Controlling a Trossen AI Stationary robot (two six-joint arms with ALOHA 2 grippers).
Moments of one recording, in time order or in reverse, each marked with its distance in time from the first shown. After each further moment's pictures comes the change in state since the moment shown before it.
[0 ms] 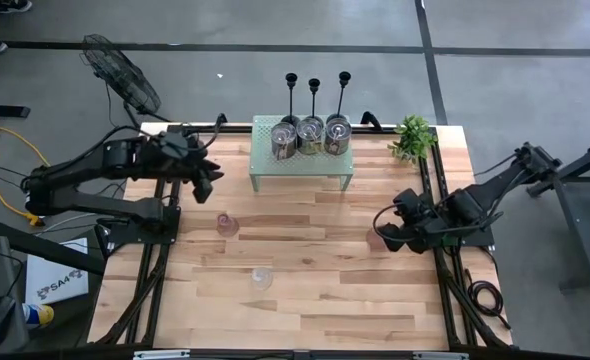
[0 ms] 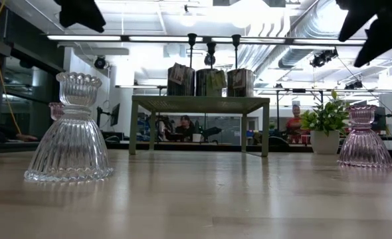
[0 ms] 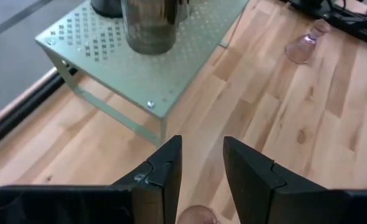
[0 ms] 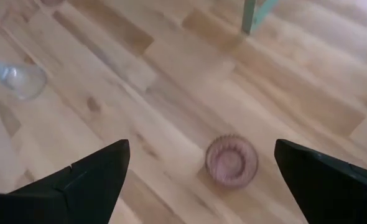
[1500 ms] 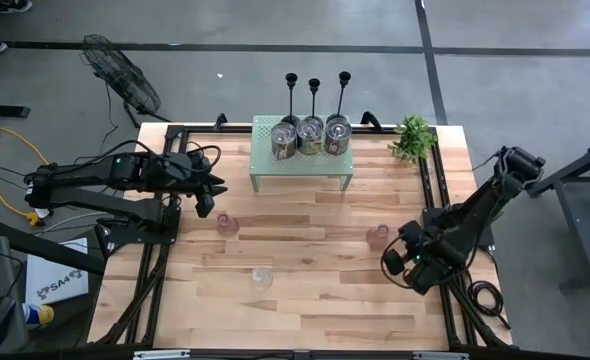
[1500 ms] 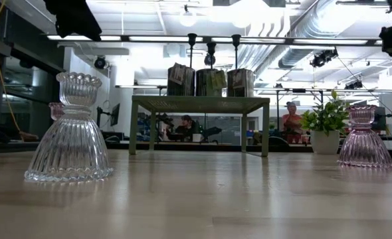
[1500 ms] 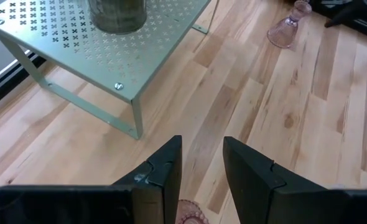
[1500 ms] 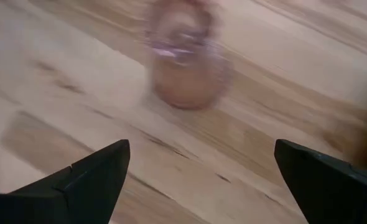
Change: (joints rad) left arm -0.148 -0.066 -0.167 0.112 -0.049 -0.067; right arm 0.305 0.246 -0.219 0.050 -0.053 0.555
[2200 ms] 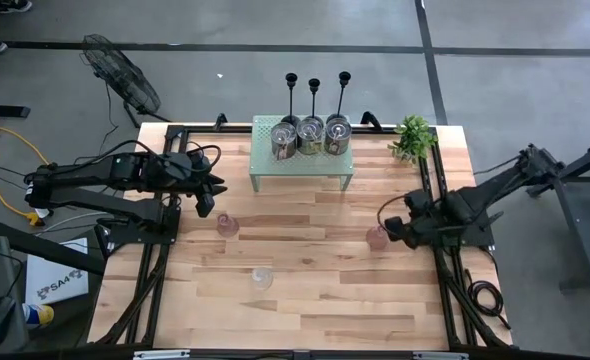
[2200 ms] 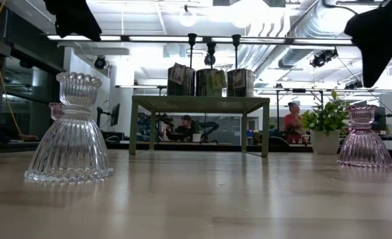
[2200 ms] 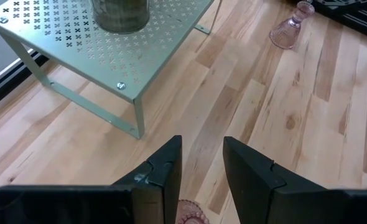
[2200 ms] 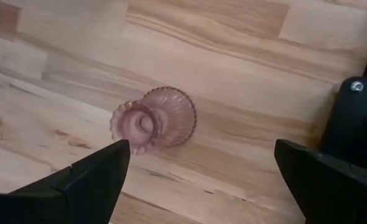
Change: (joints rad) left arm 0.000 0.000 0.000 -0.003 -0.008 -0.009; right arm -0.368 -0.278 0.070 -0.181 -0.136 -0.174
